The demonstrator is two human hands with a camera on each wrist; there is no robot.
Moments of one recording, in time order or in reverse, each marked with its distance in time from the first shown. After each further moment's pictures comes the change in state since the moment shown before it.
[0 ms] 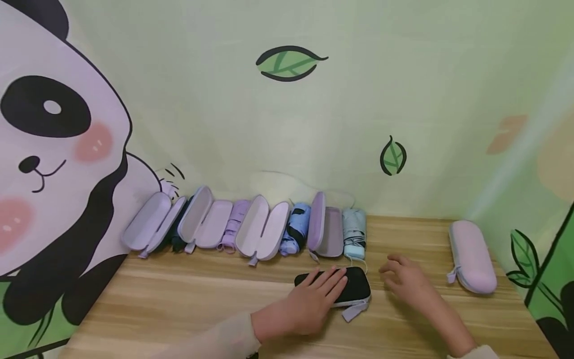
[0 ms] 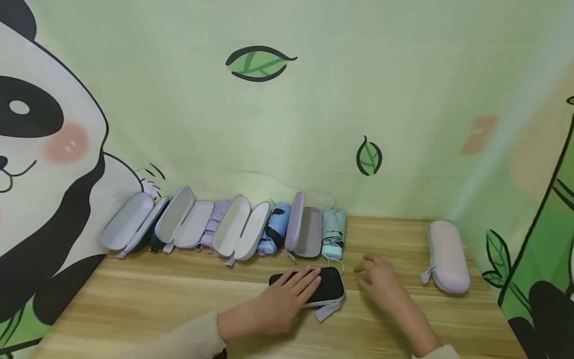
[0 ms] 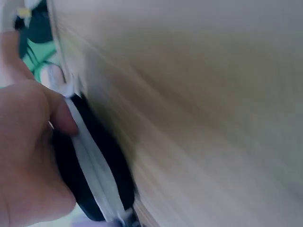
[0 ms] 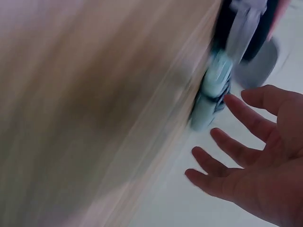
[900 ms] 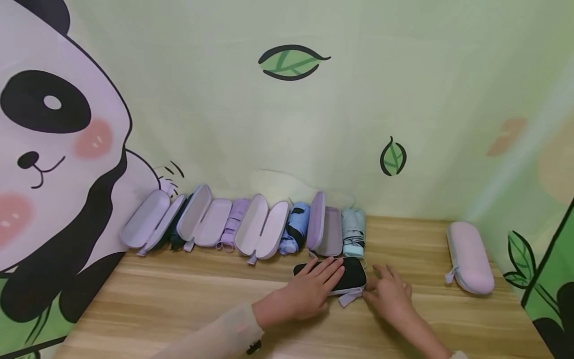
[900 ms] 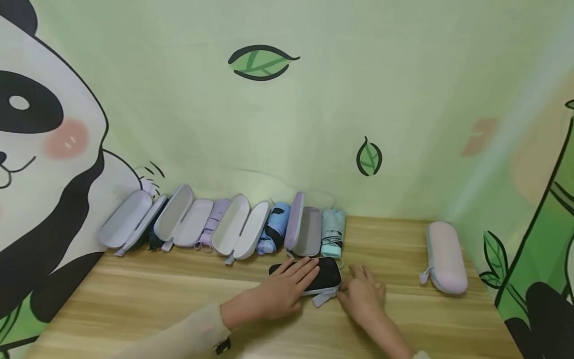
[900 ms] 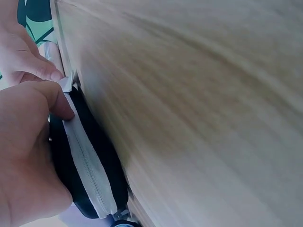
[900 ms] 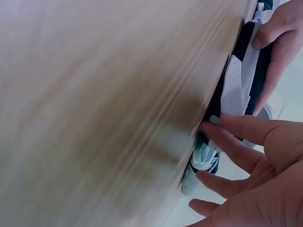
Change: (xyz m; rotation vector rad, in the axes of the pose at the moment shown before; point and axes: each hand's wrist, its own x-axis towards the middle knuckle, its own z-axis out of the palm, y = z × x) left_hand 0.013 -0.021 0.000 0.031 0.034 -0.011; right_hand -0.005 -0.048 0.027 -0.021 -0.119 0.284
